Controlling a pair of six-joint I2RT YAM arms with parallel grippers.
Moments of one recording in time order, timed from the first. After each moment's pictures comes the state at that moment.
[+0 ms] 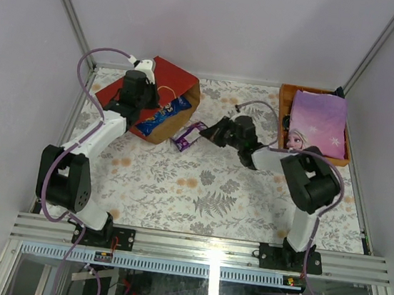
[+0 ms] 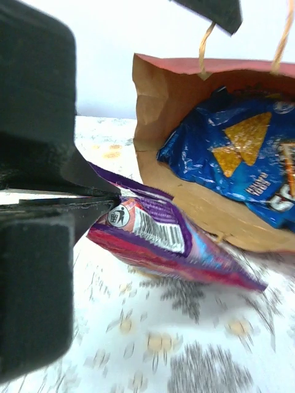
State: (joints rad) left arm -0.19 1.54 1.16 -0.07 0.00 -0.23; right arm 0.58 1.95 1.00 0.59 -0.28 1.01
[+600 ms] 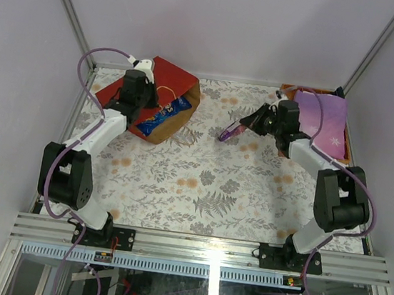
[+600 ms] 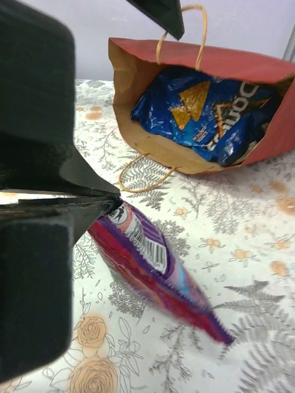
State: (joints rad) left arm -0.18 1.57 1.17 -0.07 0.00 -0.24; right arm 0.24 1.68 0.99 0.21 -0.40 0.76
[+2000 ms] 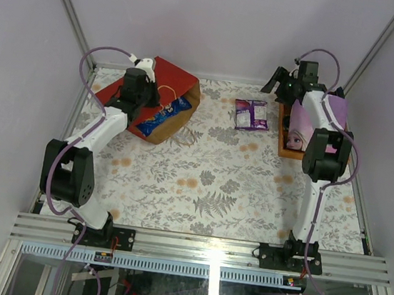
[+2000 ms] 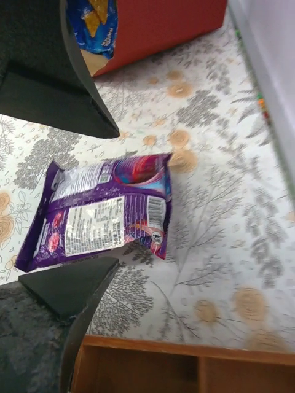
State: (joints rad) left arm -0.17 1.60 1.20 -0.07 0.04 -0.24; right arm 0.03 2.28 1.99 -0.47 -0.38 0.43
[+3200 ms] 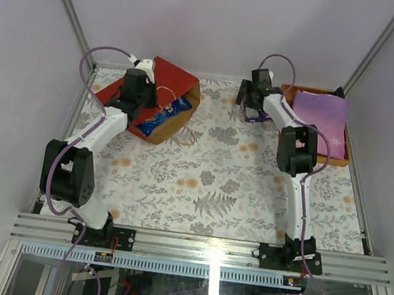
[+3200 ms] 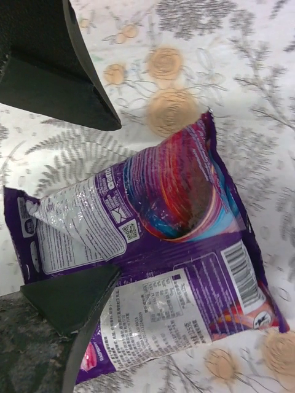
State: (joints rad) left arm -0.17 1.60 1.20 -0.10 -0.01 -0.21; right arm 0.28 2.46 2.10 -0.51 0.15 0.35
